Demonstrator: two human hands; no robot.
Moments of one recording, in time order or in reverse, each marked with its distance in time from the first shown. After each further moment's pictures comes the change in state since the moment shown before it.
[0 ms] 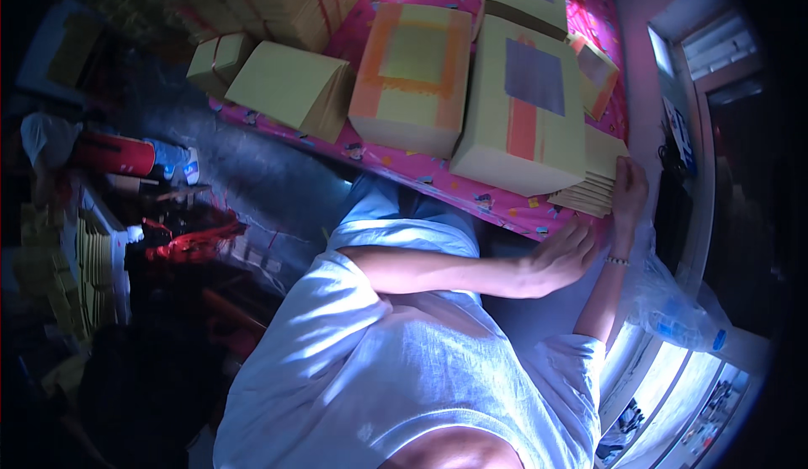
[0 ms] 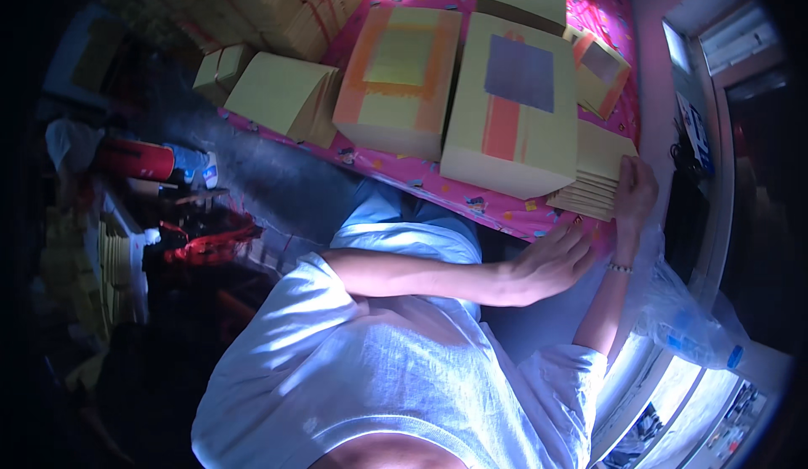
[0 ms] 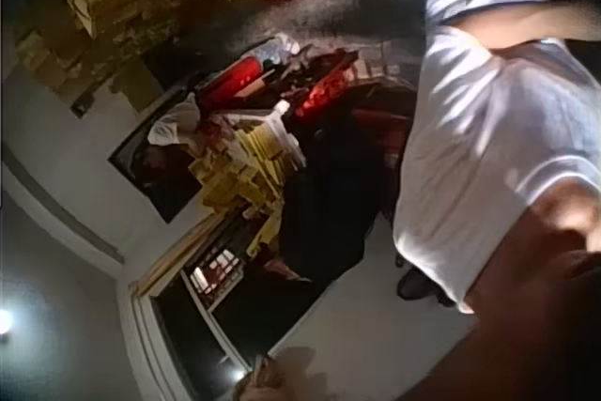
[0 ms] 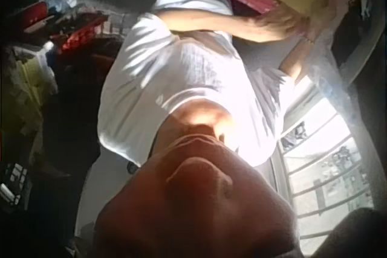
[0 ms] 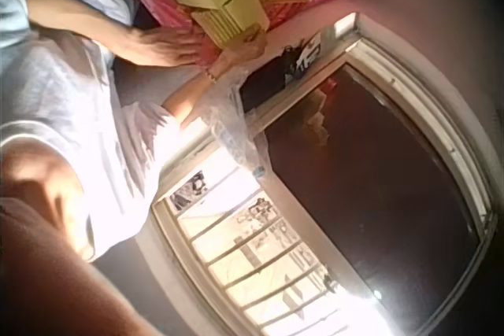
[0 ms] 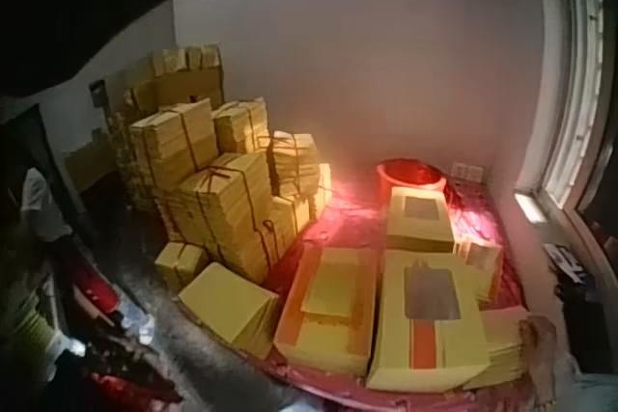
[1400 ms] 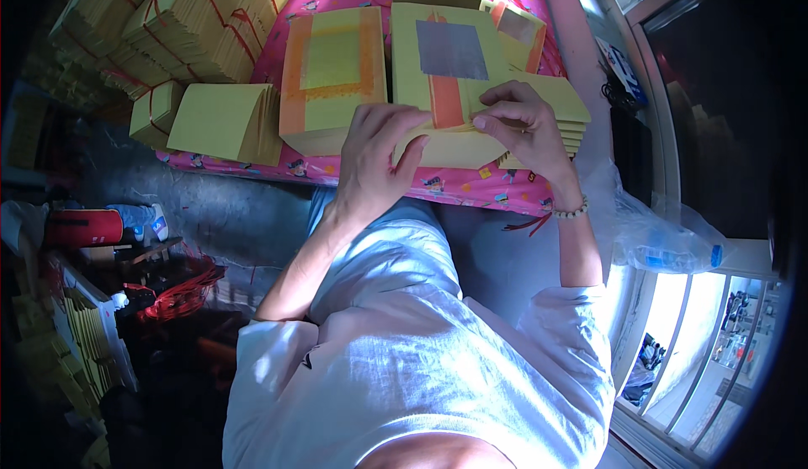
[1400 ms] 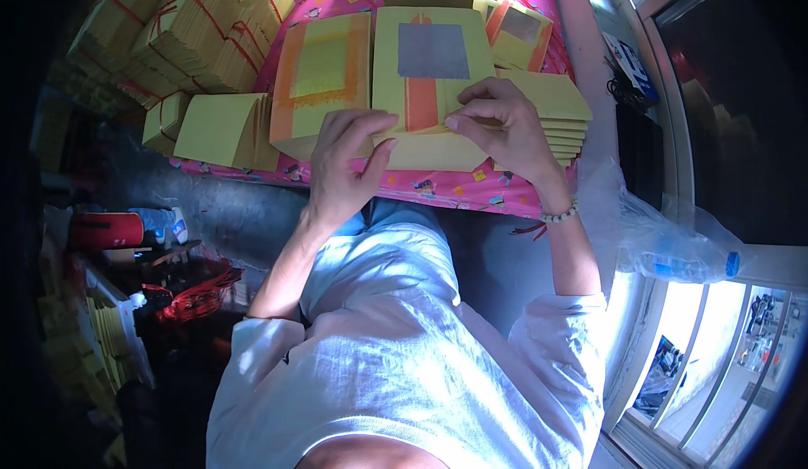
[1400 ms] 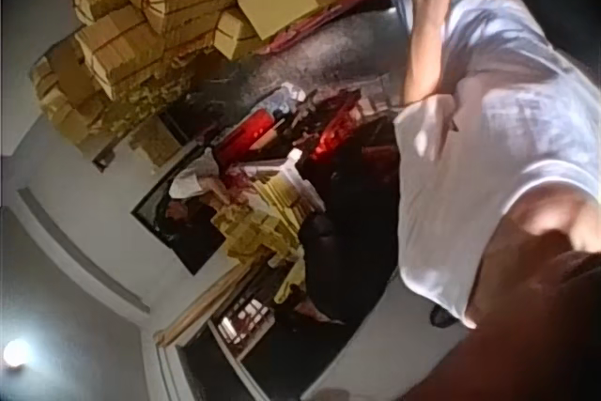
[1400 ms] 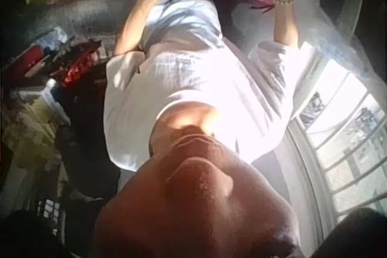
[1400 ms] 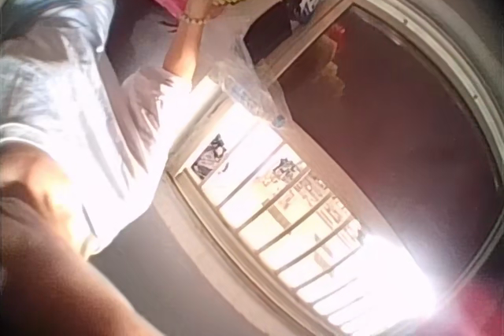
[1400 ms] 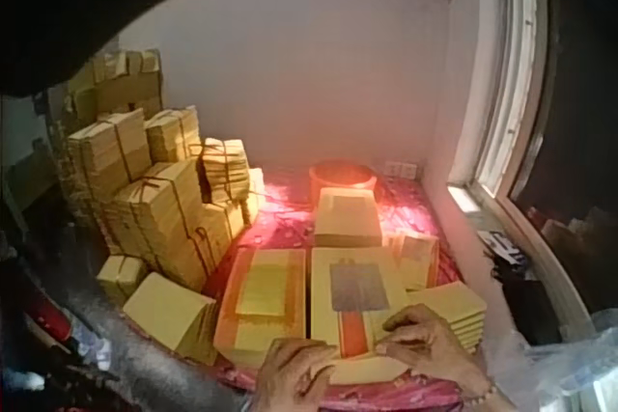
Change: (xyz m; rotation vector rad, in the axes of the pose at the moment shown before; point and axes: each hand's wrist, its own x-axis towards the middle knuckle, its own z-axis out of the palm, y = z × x) left_hand -0.066 -0.138 -0.112 -0.364 0.492 -0.343; right_hand 0.015 -0.156 -0.014 0.548 -0.426 -0.203
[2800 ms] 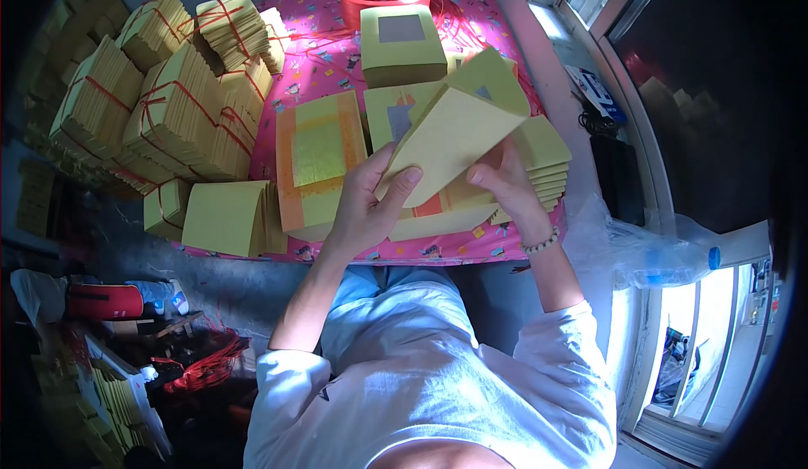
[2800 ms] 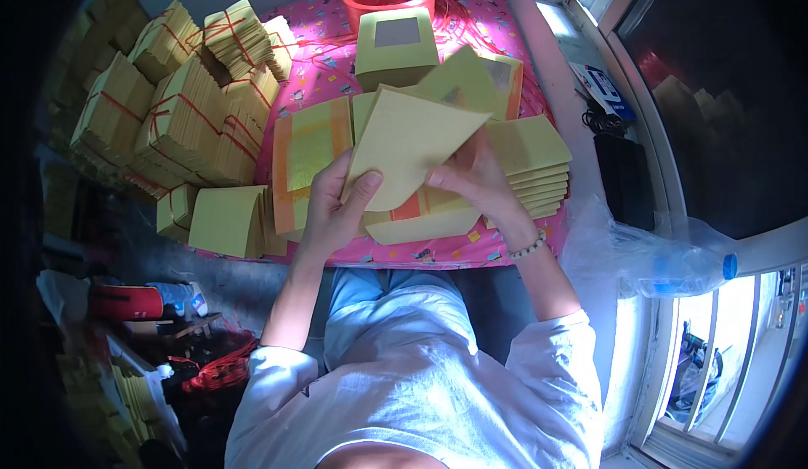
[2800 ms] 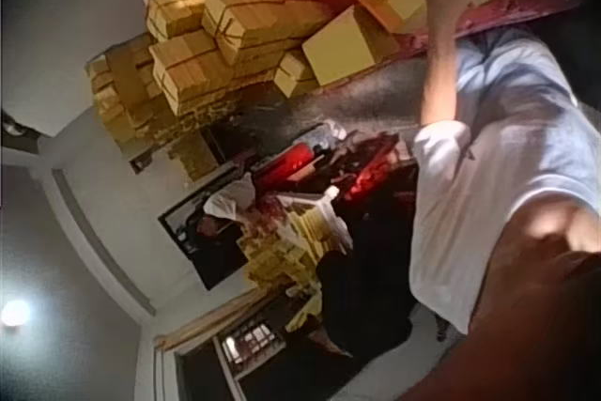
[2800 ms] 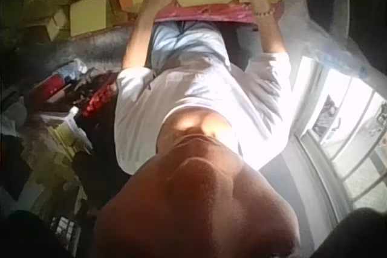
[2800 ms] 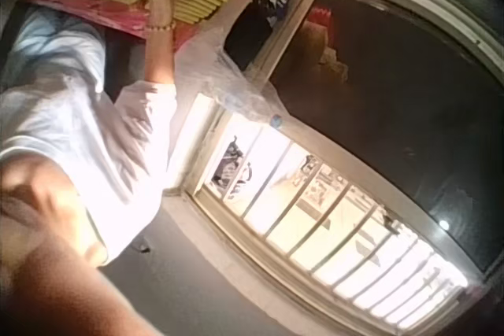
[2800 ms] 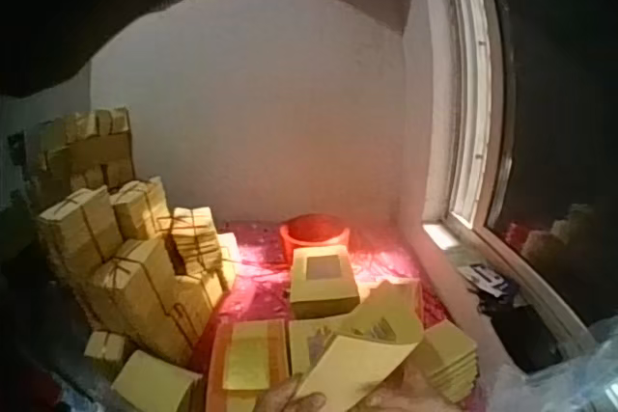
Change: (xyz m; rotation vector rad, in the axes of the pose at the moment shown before) left_hand 0.071 -0.005 -0.002 -0.703 -0.217 -0.209; right_hand 0.030 -0.017 0.006 0.877 0.244 0.128
